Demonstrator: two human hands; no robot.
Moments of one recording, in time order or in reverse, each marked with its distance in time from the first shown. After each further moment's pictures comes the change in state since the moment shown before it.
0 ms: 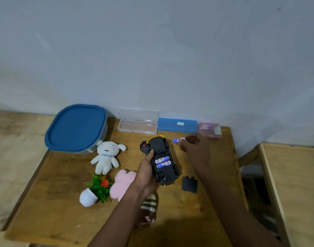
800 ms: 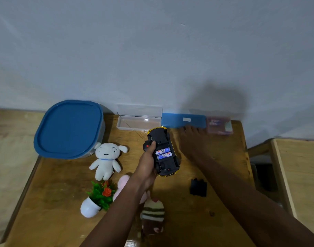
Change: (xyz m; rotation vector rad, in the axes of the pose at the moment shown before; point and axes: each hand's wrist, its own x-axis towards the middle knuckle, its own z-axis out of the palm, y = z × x) left_hand 0.054 0.040 -0.011 0.085 0.065 -0.040; right_hand 0.086 0.059 0.046 -1.522 -0.176 -0.586
